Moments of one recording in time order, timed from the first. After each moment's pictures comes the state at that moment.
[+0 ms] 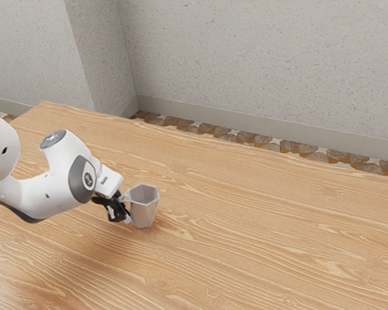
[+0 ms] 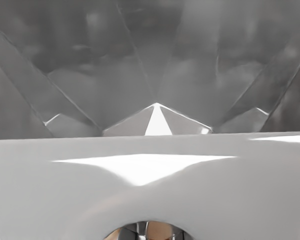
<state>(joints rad) -0.17 0.12 0.20 -2.45 -0.61 2.82 1.42</state>
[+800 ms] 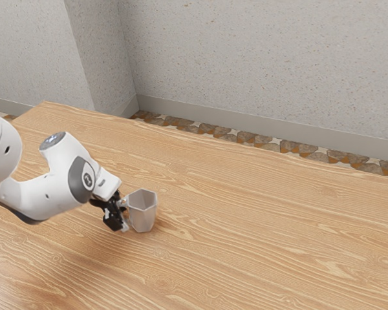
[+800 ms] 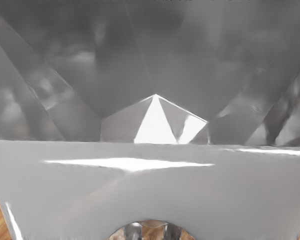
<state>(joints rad) -0.15 0.14 0.20 -2.44 -0.63 2.79 1.48</state>
